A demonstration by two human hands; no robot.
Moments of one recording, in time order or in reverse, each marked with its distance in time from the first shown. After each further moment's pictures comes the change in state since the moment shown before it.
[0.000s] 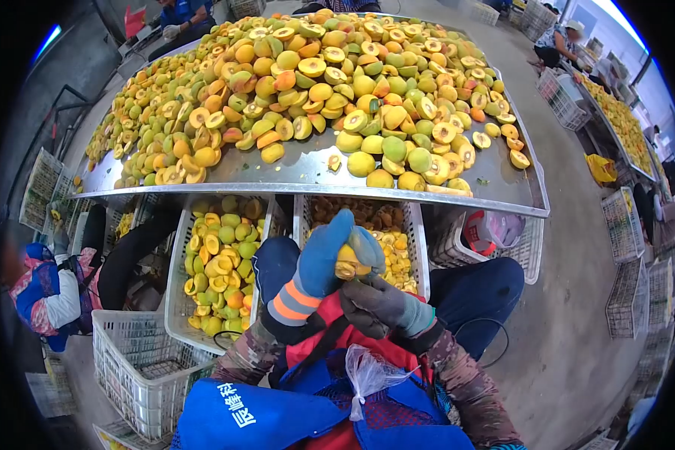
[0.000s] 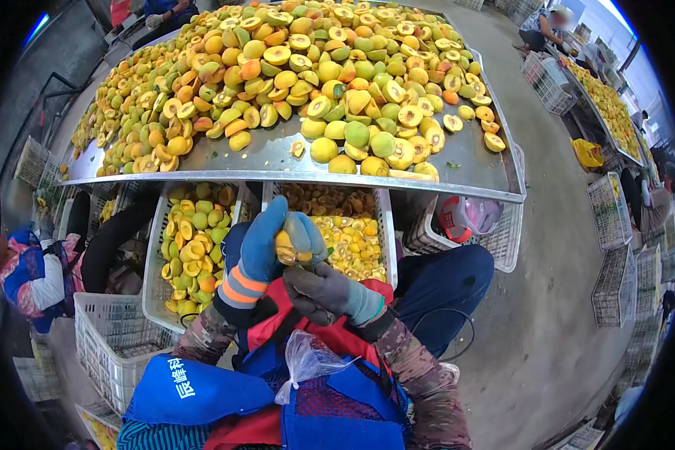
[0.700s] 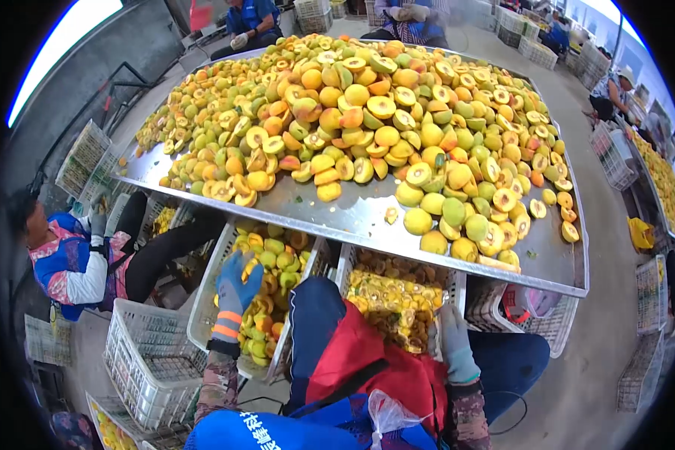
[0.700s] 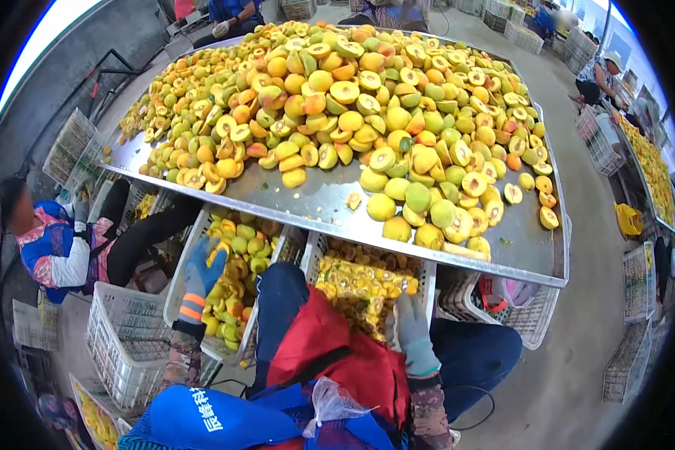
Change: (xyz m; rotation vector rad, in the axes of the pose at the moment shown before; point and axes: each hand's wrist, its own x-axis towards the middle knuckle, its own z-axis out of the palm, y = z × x) left_hand -0.113 0.045 -0.241 1.829 0.926 0.182; right_hand 0.032 0.049 -0.111 0.115 0.785 -0.065
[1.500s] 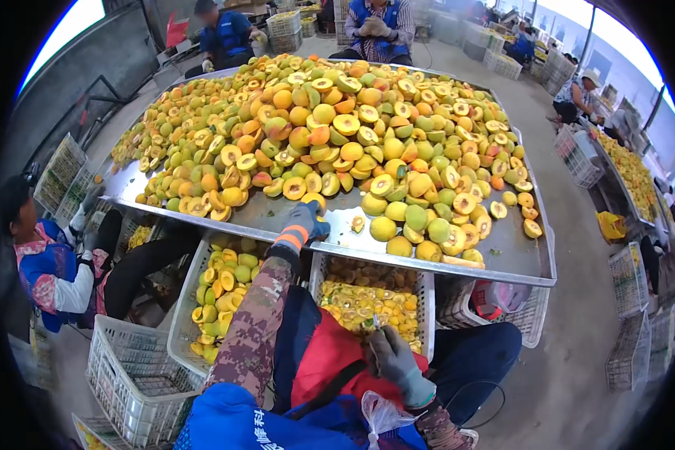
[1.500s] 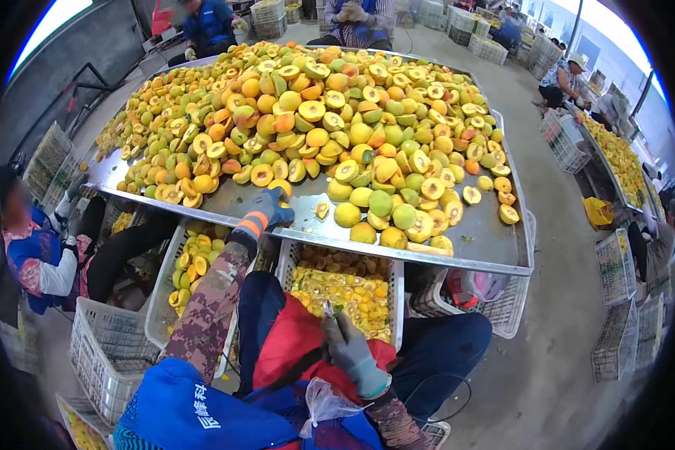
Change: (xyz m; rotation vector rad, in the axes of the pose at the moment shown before) left_hand 0.155 0.147 0.133 -0.063 -0.695 -0.013; right_hand -0.071 0.006 0.052 -0.246 -0.262 -0.207
